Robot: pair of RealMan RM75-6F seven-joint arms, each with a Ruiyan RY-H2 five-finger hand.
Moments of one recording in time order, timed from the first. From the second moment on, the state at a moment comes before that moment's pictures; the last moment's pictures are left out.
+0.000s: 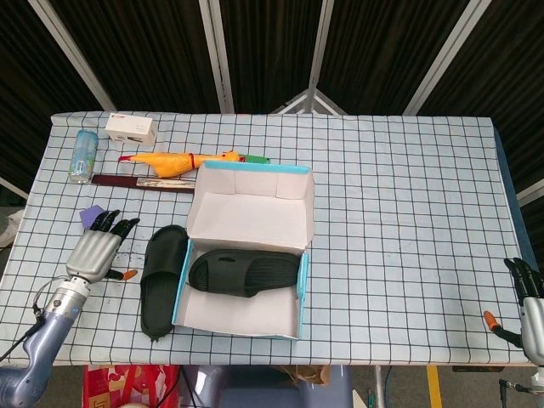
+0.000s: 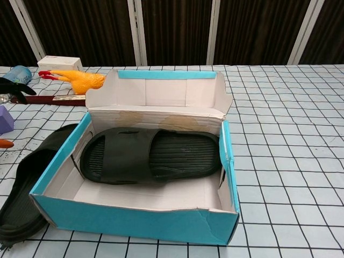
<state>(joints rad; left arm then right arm) -0.50 -1.25 -0.05 -1.63 1.18 1.08 0.39 -0.04 -1.03 0.08 -1.75 -1.42 1.54 -0.08</state>
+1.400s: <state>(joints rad) -0.68 -1.31 -0.06 -1.63 0.92 0.85 0.43 -0.03 -1.03 0.07 -1.75 -1.42 1.53 -0.09</state>
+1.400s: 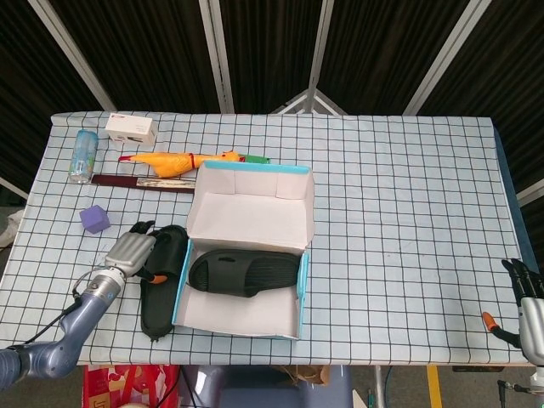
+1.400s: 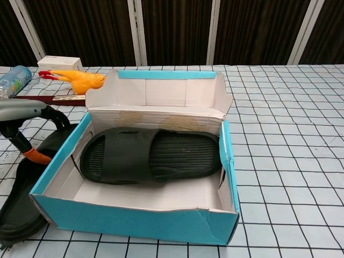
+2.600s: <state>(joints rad) -0.67 -1.35 -0.07 -1.57 0.99 0.93 0.33 -0.03 -1.03 0.07 -1.76 -1.41 1.52 -0.10</state>
